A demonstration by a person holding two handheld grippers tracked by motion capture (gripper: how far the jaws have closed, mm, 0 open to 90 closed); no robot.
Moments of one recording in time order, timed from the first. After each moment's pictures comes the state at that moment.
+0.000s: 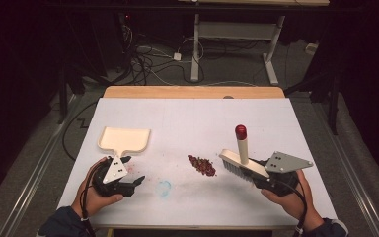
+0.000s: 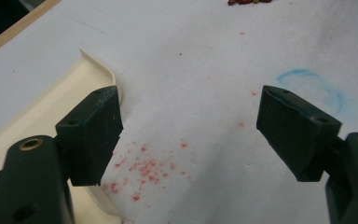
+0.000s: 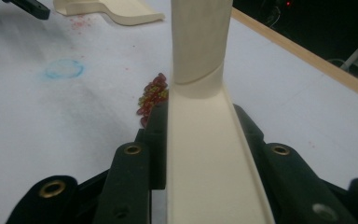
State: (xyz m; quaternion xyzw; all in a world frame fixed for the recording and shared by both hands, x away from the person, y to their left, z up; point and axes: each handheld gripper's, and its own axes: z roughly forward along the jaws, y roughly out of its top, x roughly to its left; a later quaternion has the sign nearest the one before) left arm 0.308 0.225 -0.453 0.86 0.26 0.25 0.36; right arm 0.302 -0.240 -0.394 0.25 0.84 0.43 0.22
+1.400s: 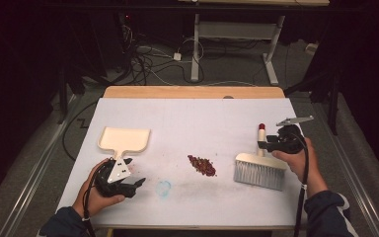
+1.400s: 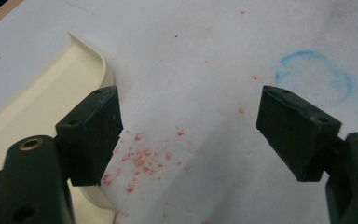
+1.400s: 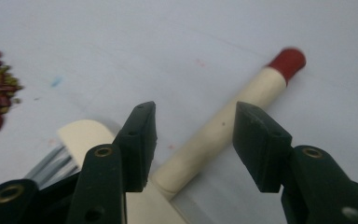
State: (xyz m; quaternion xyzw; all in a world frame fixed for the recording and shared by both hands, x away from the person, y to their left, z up) left arm 0.310 0.220 -0.460 0.88 0.26 0.23 0.33; right arm 0.433 -0.300 -0.425 0.46 0.81 0.33 0.14
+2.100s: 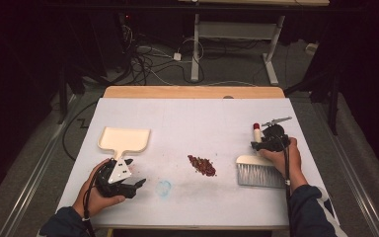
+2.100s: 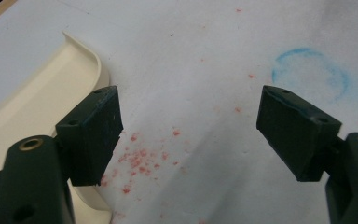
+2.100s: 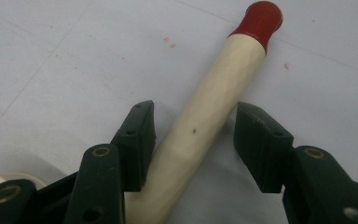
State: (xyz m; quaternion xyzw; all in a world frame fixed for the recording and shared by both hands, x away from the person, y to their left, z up) left arm 0.311 0.220 -0.461 0.88 0.26 0.23 0.33; right arm 0.459 -0.276 -0.456 0.49 0.82 0.25 0.17
